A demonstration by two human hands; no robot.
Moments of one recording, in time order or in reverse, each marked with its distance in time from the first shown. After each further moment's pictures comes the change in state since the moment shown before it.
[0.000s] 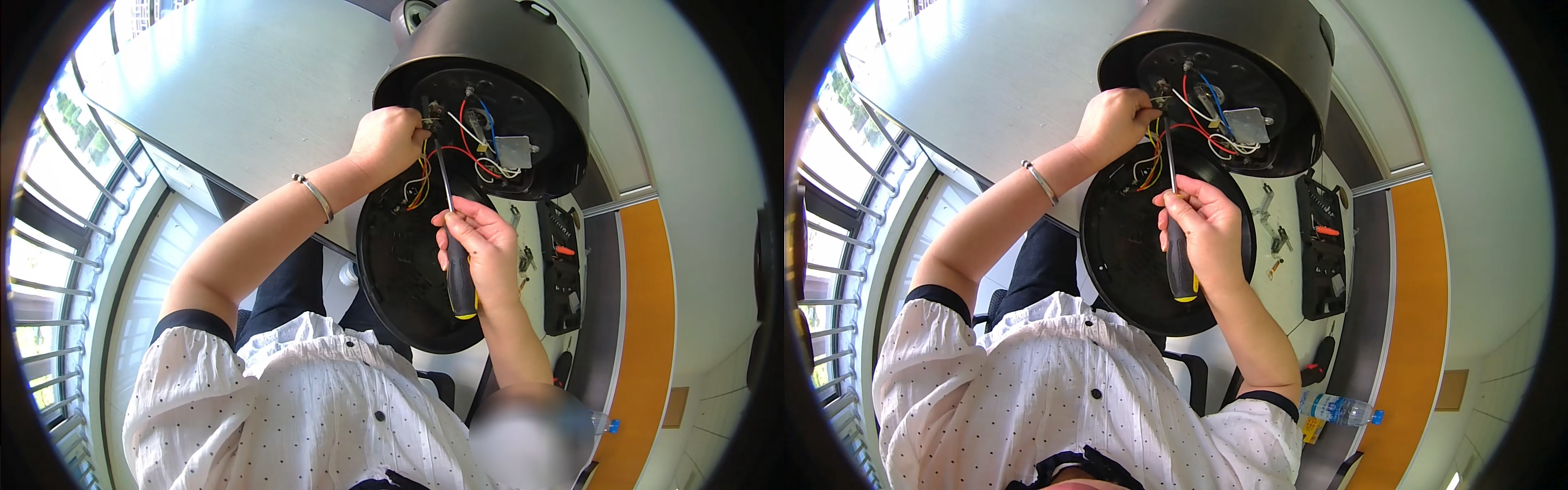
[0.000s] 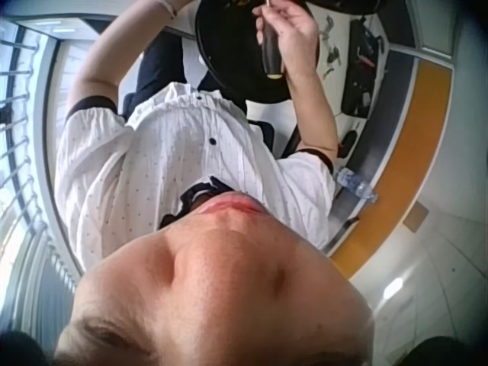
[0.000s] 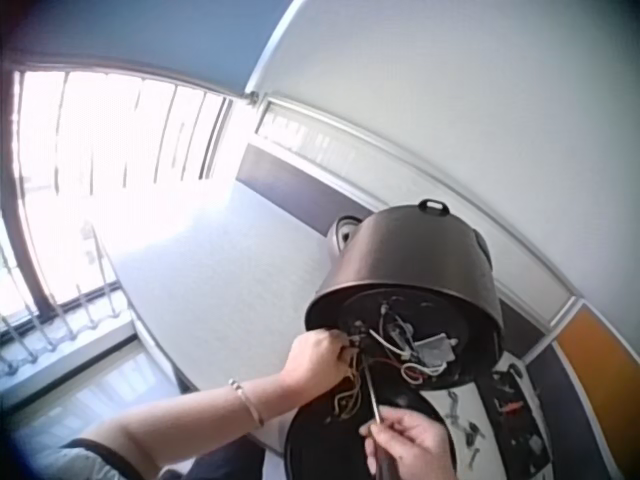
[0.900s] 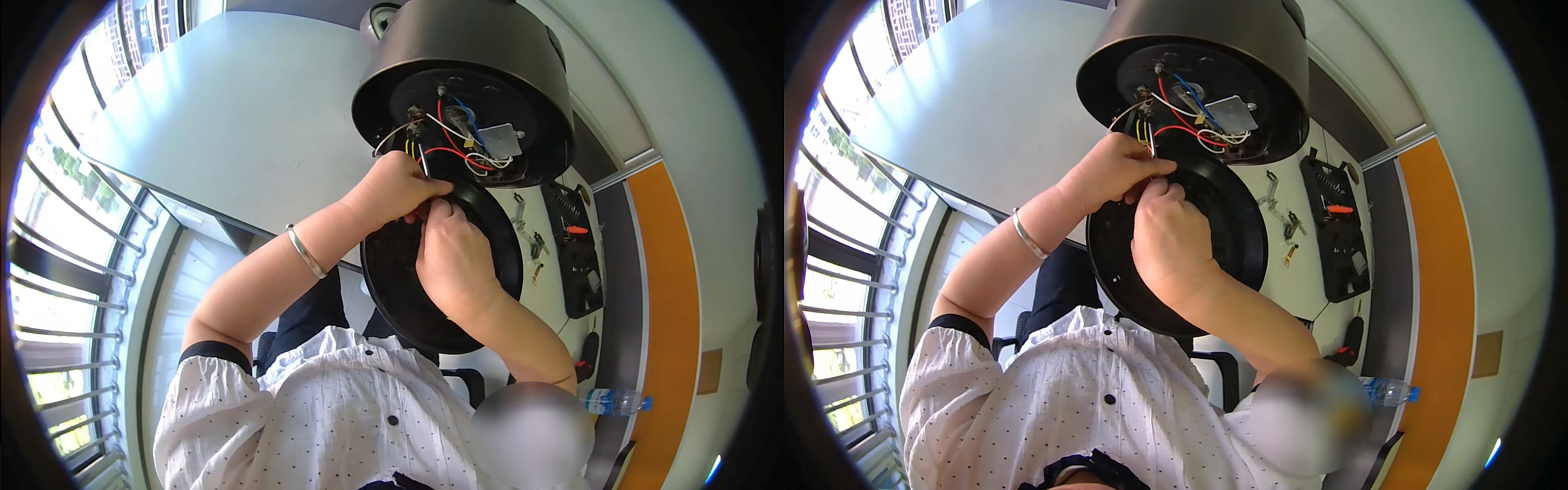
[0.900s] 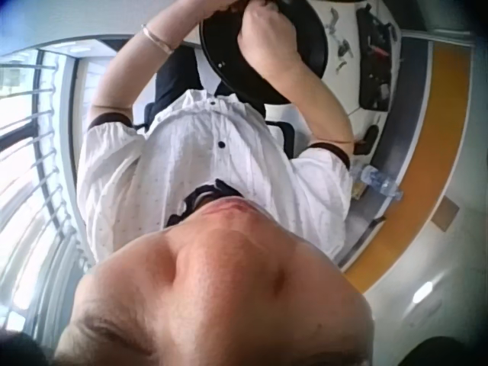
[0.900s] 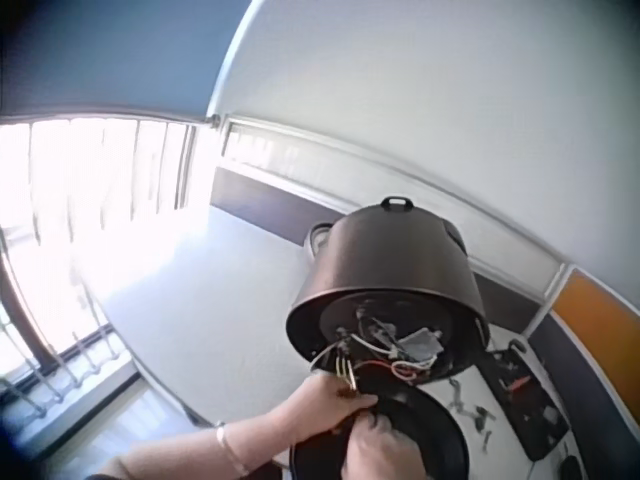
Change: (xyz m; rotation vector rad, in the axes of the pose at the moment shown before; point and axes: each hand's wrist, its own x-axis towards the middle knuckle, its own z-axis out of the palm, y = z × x) left_hand -0.016 0.054 -0.040 -0.567 -0.664 -0.554; right_hand -0.007 -0.002 0.037 -1.528 0.100 -0.431
